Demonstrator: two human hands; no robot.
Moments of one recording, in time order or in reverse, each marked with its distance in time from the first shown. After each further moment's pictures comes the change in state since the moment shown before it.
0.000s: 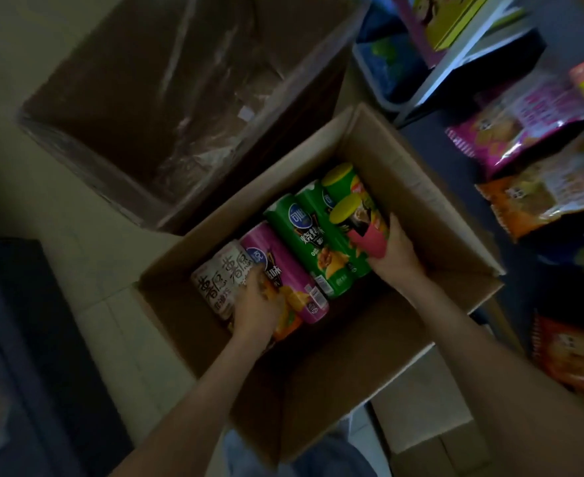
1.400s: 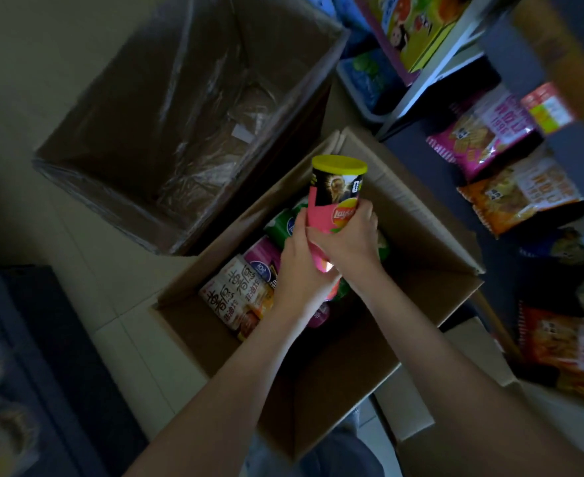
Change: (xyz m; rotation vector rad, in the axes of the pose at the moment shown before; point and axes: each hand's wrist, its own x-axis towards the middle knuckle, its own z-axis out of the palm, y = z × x) left_hand -0.025 0.093 0.011 0.045 -0.074 0.497; right_hand -0.066 -0.128 -0.018 0.347 0.194 0.003
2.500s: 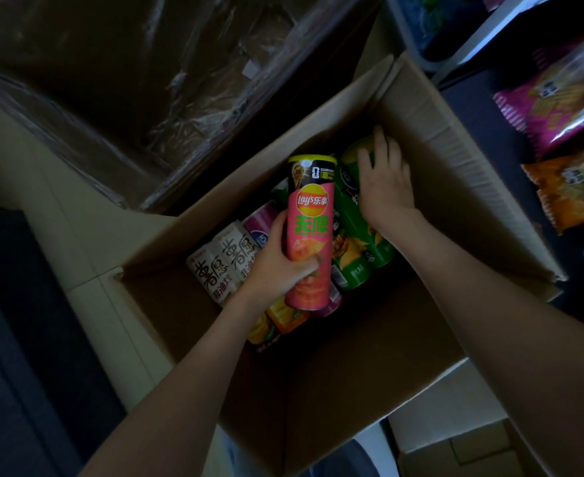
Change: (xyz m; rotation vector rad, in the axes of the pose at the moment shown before) left_hand 0.033 -0.106 -0.005 -0.310 -0.175 -0.227; right_hand 0.113 0.061 0.037 -1.041 -0.071 -0.543
